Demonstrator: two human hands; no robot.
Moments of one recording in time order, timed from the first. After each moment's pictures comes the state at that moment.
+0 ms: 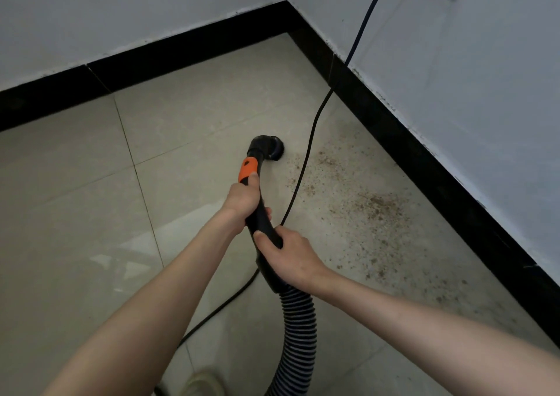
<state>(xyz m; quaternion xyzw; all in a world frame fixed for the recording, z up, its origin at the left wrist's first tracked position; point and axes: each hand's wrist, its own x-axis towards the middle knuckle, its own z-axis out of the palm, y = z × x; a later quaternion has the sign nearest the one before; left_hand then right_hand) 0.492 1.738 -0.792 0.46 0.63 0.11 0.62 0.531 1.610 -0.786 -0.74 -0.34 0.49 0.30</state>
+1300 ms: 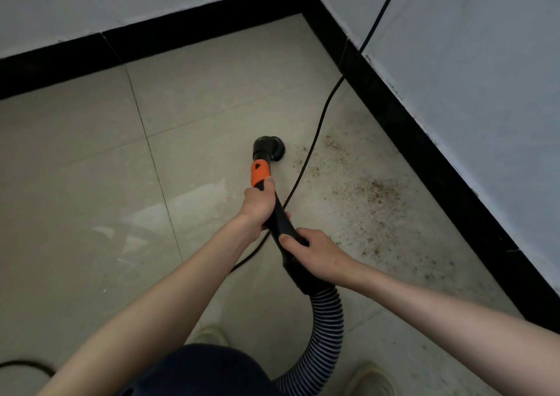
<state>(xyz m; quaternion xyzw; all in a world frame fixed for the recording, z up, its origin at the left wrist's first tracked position) 0.468 1.686 -0.784 0.37 0.64 0.10 0.66 0.538 1.566 -0.771 -0.71 -0.36 0.55 0.25</state>
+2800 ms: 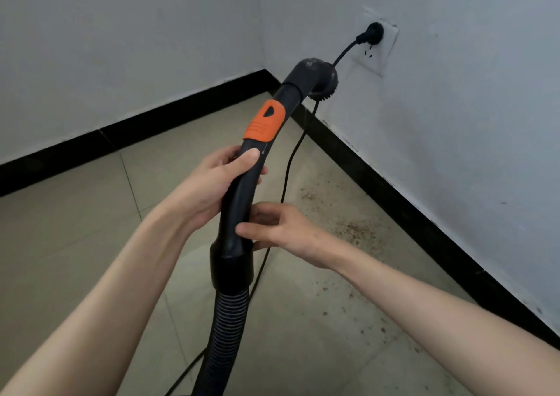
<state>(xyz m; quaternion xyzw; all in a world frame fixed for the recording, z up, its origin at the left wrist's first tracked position) 0.473 1.722 -0.611 0.62 0.35 0.19 0.68 0.563 1.617 -0.661 -0.56 -0.38 0.57 0.46</state>
